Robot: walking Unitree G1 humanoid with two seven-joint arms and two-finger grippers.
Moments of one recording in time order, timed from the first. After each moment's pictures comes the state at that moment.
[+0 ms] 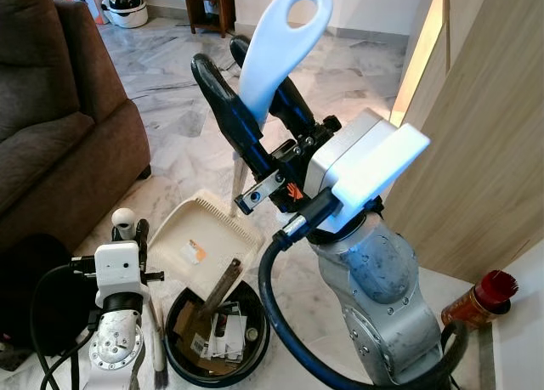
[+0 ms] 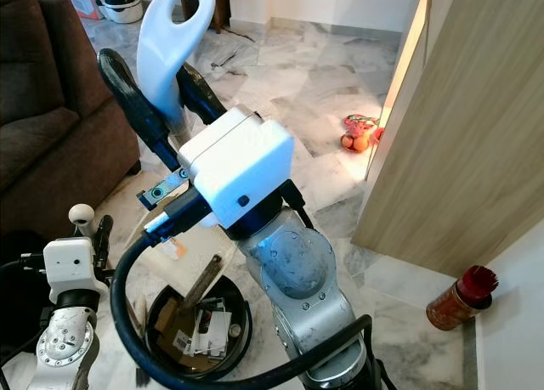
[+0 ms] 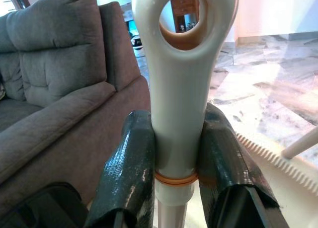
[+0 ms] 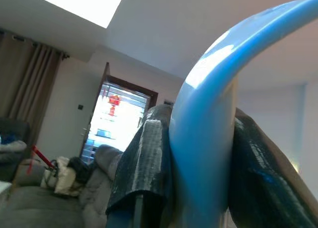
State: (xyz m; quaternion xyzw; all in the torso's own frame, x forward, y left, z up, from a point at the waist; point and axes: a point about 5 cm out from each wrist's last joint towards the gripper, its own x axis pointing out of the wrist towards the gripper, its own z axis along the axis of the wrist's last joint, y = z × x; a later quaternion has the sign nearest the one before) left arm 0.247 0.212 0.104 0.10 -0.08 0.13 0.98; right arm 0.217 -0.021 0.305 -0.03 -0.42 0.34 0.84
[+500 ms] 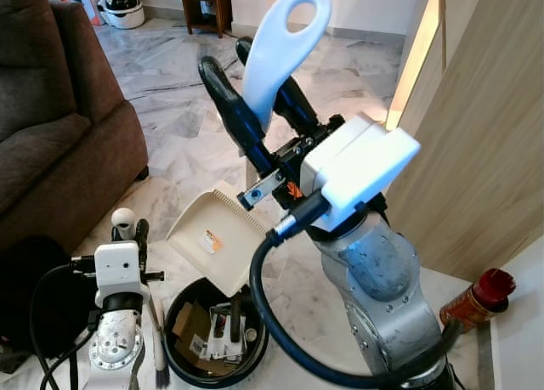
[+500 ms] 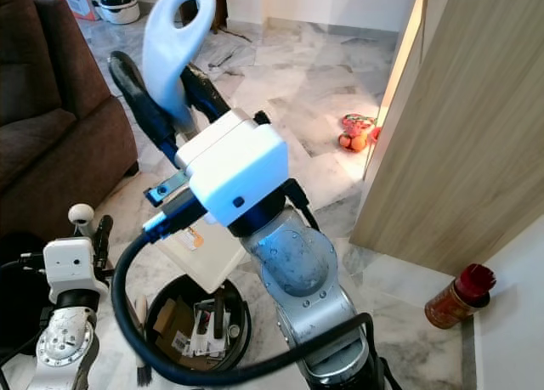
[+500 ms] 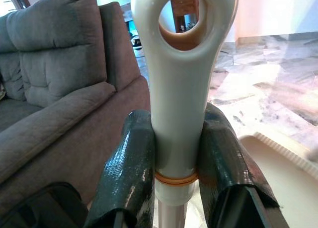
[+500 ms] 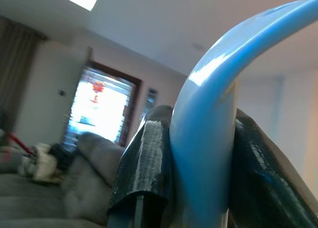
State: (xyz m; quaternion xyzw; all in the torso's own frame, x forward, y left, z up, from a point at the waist) left arm 0.247 0.211 0.104 0.10 -0.08 0.13 0.98; right arm 0.235 -0.028 0.296 -0.05 -0.39 0.29 0.87
